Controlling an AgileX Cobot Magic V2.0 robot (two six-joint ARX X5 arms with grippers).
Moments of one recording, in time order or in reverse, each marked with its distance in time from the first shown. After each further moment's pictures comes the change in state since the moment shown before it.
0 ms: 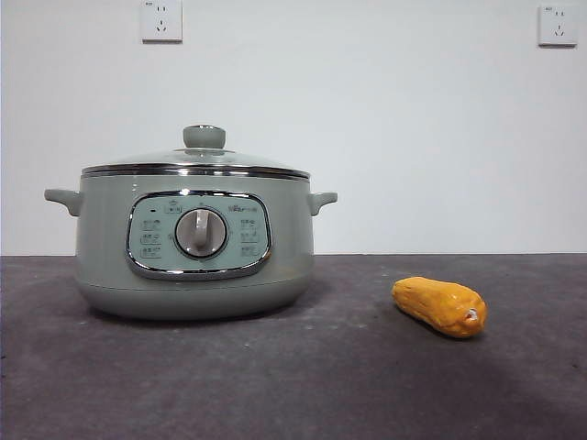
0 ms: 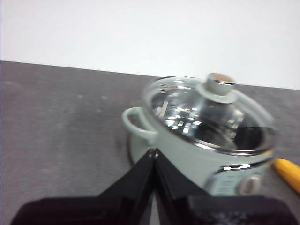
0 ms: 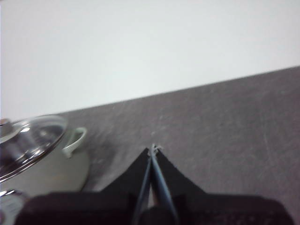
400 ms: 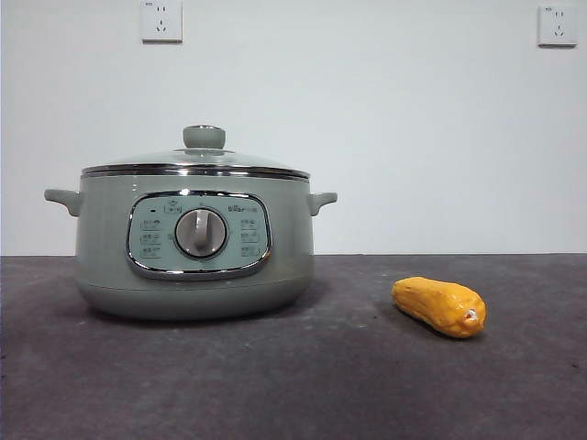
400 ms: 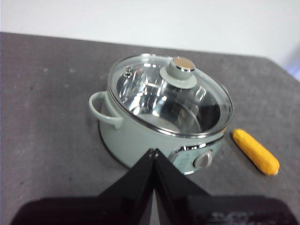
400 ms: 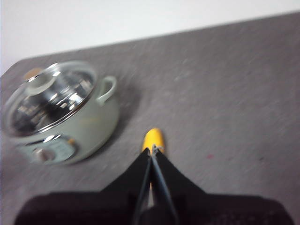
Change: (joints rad) left arm -0.001 0.217 0.321 -0.309 0.108 0.048; right arm 0.000 0.312 0.431 -0.456 -0.161 -0.078
